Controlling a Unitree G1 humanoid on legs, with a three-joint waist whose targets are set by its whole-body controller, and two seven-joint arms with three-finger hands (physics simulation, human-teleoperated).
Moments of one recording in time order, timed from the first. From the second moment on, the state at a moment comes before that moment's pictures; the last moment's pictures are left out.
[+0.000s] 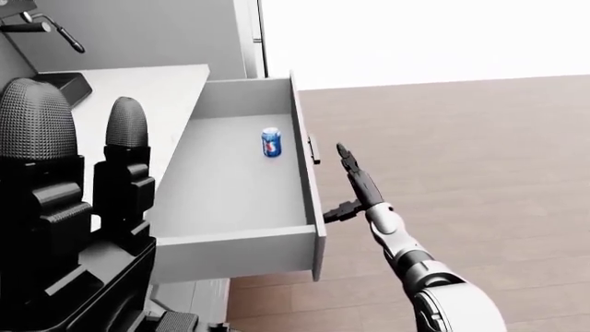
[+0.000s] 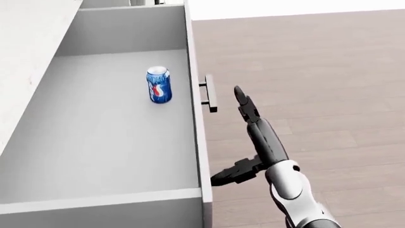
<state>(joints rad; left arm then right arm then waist) 0.33 0.44 -0.01 -1.02 -0.17 -0.29 0.14 -0.78 -0.13 -0.06 1.33 -0.36 -0.62 -0.01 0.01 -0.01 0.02</state>
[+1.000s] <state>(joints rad) 0.32 0.48 0.00 -1.02 -0.20 -0.29 0.17 -0.80 -0.01 -0.02 1.33 -0.44 -0.60 -0.01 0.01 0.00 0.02</state>
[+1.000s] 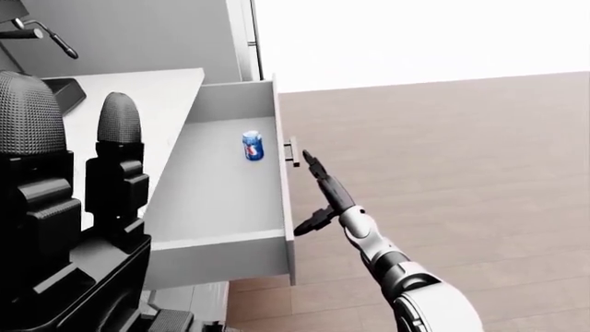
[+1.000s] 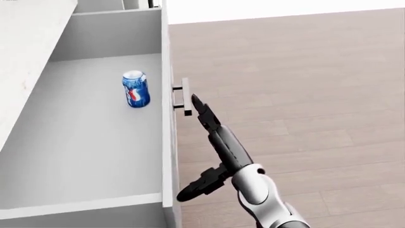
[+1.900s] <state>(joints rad) 0.33 0.50 0.01 -1.02 -0.20 -0.32 0.20 -0.78 0.06 0.01 1.33 -0.48 -0.62 -0.01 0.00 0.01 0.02</state>
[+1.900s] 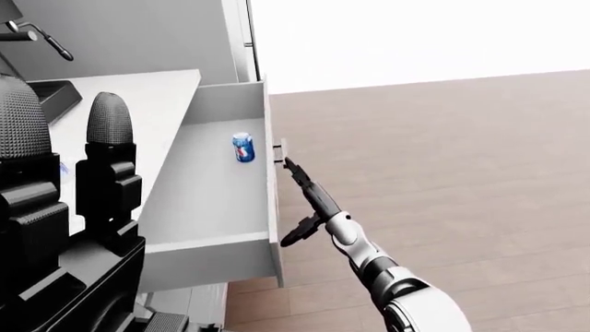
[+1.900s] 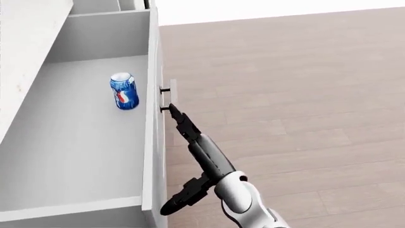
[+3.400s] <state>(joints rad) 0.34 0.43 -0.01 -1.02 -0.16 -0.30 0.14 -0.02 -0.07 -0.20 -0.57 -0.09 -0.03 0.05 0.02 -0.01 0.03</state>
